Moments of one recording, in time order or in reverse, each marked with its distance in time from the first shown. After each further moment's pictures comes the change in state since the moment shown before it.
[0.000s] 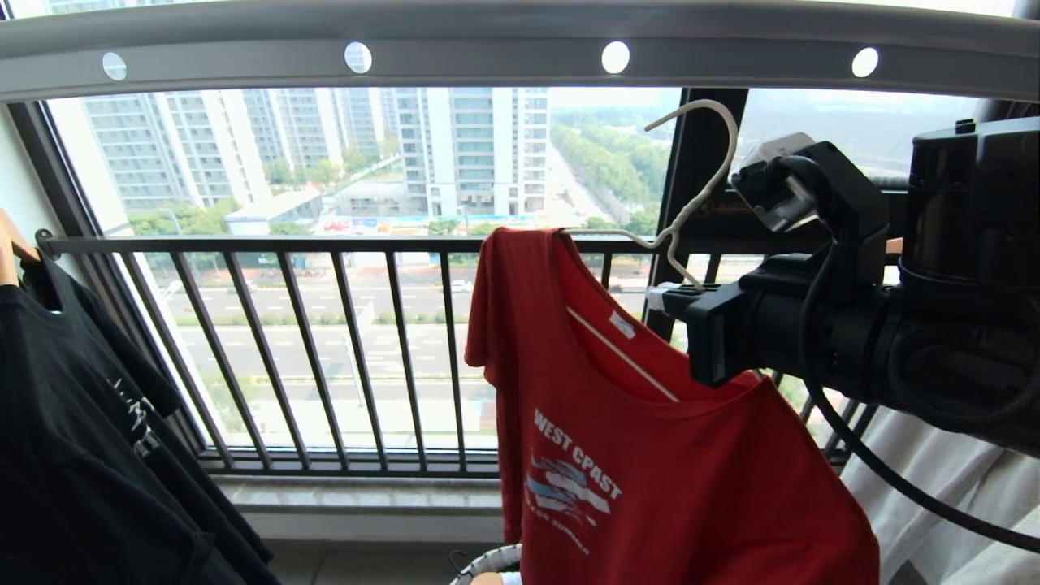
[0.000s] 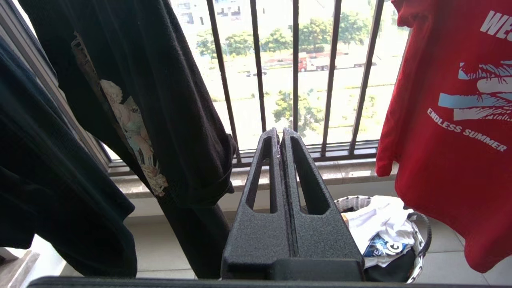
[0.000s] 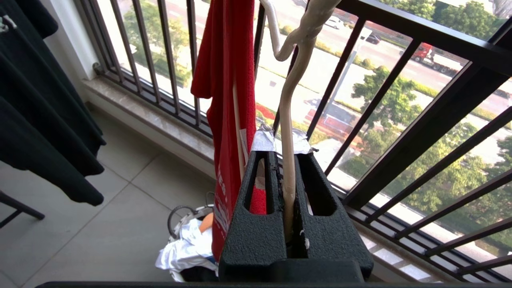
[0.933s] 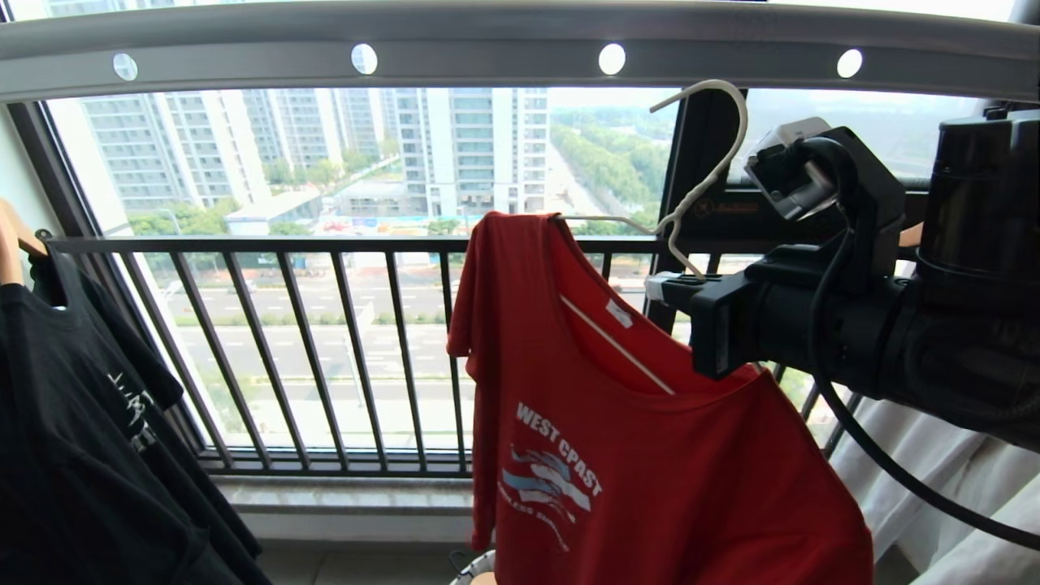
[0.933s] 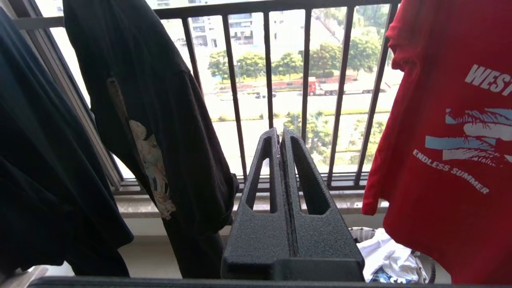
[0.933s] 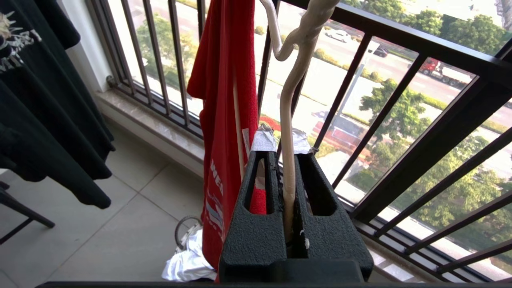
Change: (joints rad) left arm -0.002 0.088 -0.192 0.003 0.044 -0.016; right arm 0.001 -0.009 0.011 -0.046 0.027 0.001
